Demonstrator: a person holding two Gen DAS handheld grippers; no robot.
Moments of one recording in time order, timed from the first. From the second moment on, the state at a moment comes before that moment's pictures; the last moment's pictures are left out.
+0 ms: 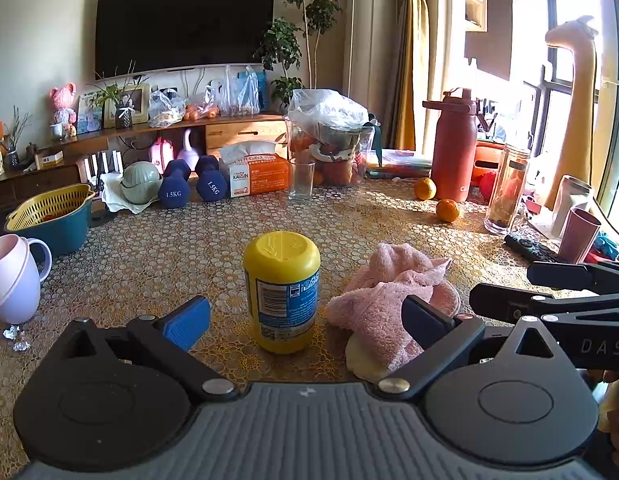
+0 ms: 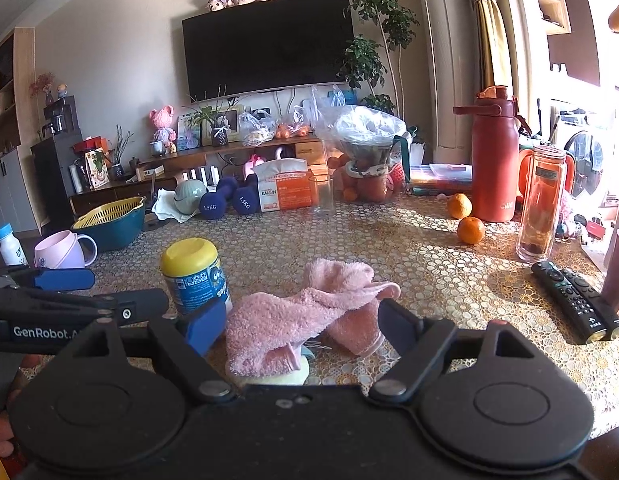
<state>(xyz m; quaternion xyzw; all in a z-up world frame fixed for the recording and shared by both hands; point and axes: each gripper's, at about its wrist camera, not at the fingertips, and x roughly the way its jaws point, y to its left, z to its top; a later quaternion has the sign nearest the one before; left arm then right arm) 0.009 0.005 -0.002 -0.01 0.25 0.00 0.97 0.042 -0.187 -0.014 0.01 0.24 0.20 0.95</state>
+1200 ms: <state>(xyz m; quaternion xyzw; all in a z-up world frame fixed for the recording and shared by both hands) 0.100 0.018 -0.073 0.07 0.30 0.00 0.95 0.193 -0.171 -0.082 0.01 0.37 0.26 0.89</state>
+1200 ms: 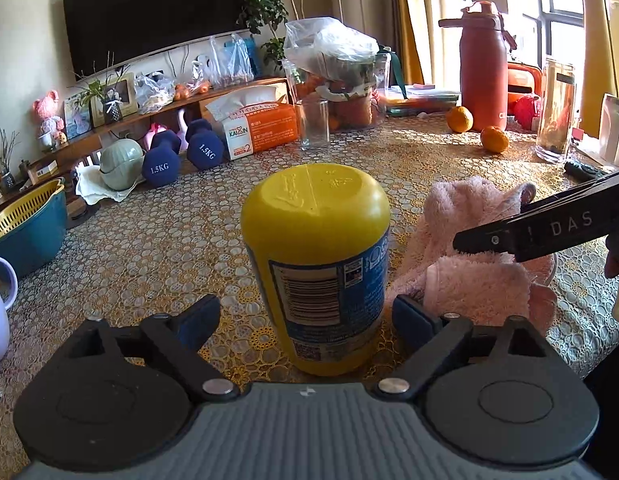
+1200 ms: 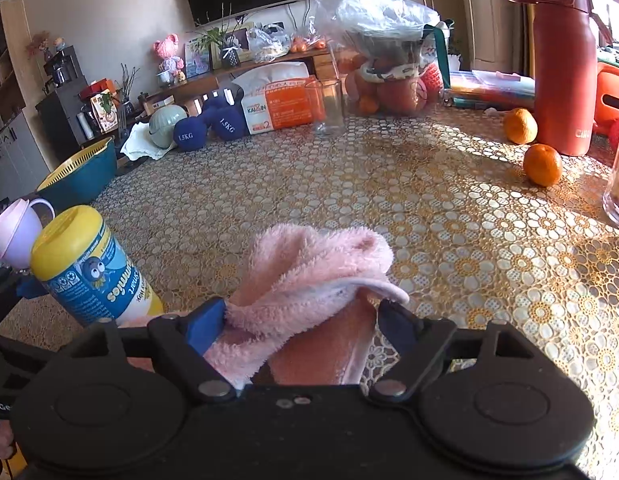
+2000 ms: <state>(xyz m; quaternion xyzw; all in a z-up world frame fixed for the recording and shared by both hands) 0.091 0.006 -0.070 0.11 0.31 -0.01 0.95 0.151 -0.161 -0.012 -0.04 0.25 0.33 0.91</state>
